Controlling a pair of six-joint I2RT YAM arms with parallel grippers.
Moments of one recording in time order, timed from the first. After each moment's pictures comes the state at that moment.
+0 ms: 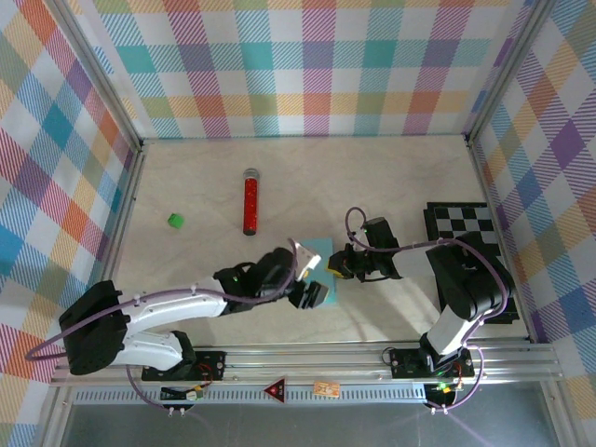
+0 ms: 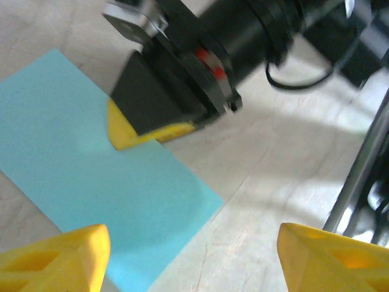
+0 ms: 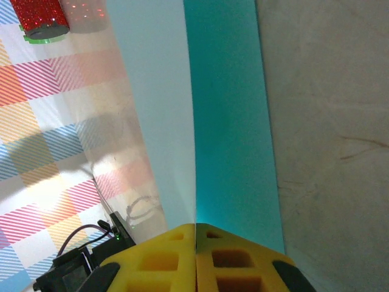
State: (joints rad) left arm -1.08 1.29 0.69 -0.09 -0.02 -0.33; right arm 0.44 1.67 0.57 0.22 -0.77 0.93
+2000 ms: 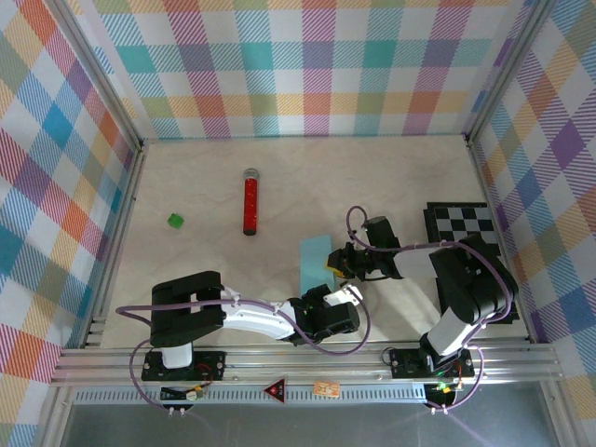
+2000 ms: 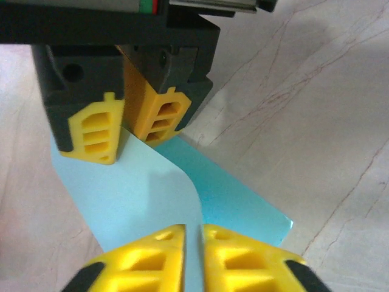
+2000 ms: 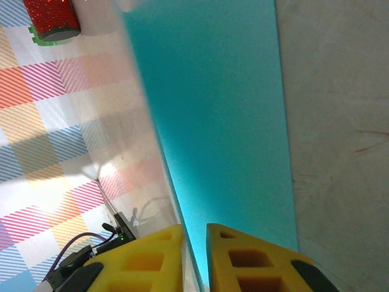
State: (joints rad) left arm -1.40 1.81 0.94 -0.16 -0.76 -0.08; right arm 0.44 1.64 0.57 0.21 -0.76 0.93
